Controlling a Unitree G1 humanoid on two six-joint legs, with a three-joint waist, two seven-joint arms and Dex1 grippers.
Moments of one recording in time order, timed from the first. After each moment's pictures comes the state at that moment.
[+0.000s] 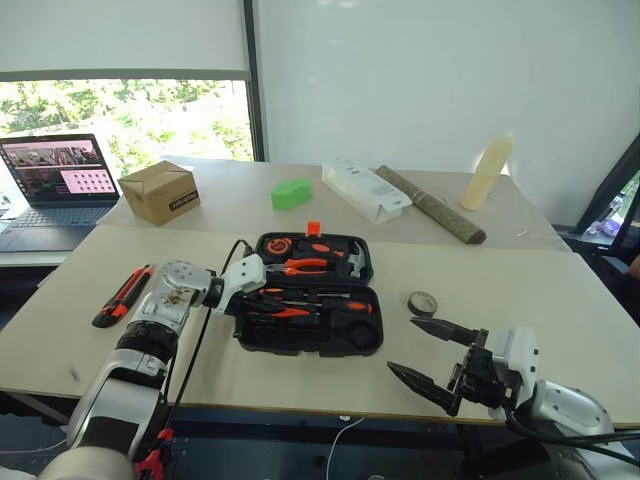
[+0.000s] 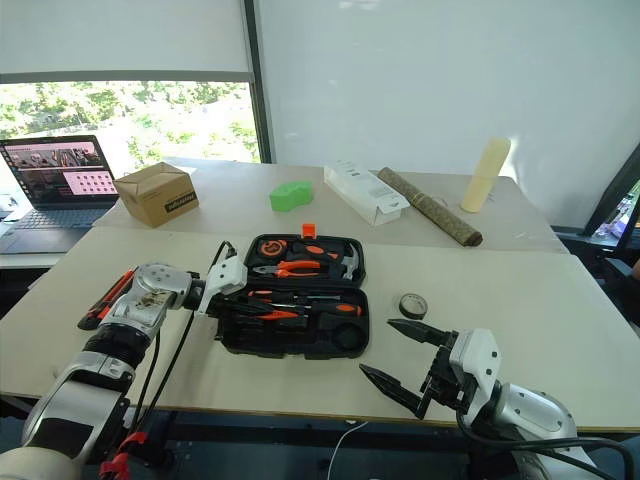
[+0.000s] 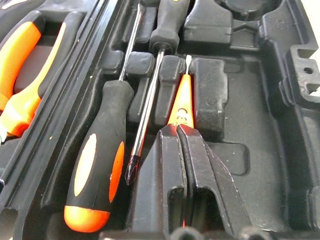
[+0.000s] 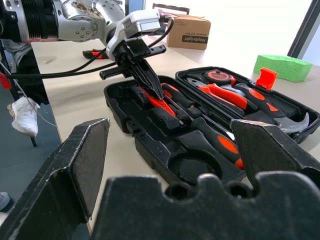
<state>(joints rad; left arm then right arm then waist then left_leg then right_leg) -0.85 0.56 -0.20 0.76 -0.03 -0.07 -1.37 0.17 -0.57 -0.15 -0.53 0.54 0.14 0.87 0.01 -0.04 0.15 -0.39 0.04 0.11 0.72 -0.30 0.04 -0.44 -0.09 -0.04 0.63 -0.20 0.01</state>
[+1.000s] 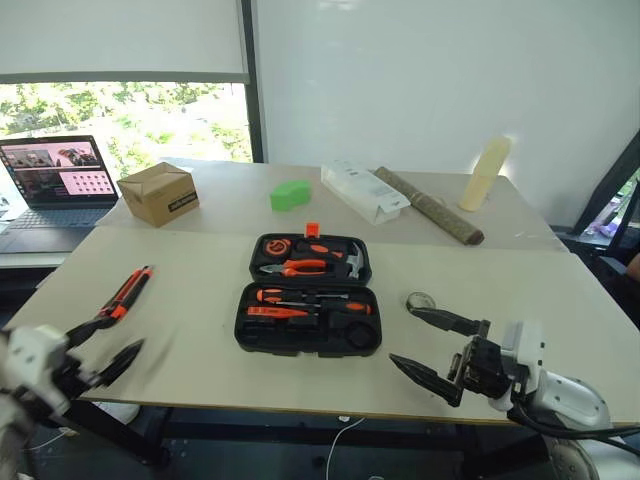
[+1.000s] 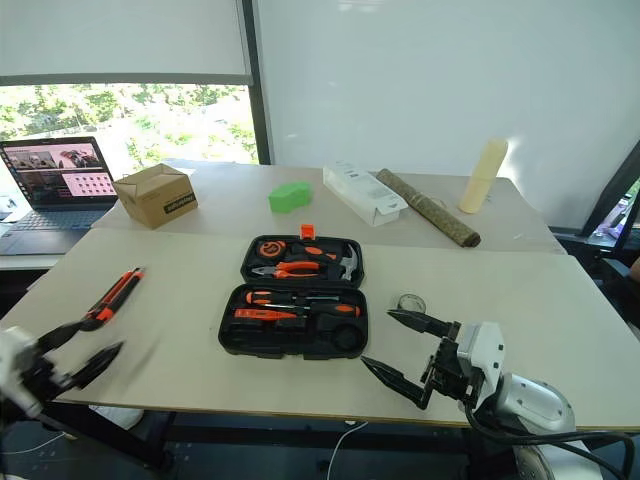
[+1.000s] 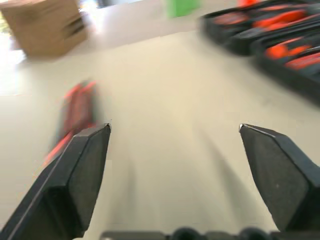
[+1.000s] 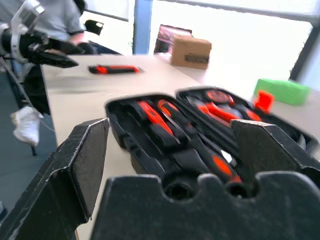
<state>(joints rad) 0.28 0.56 0.75 0.04 -0.46 0.04 -0.86 0.09 -0.55 -0.16 -0.46 0.56 0.07 0.94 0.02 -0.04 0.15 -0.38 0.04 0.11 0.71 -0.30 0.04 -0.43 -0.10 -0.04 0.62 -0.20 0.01</state>
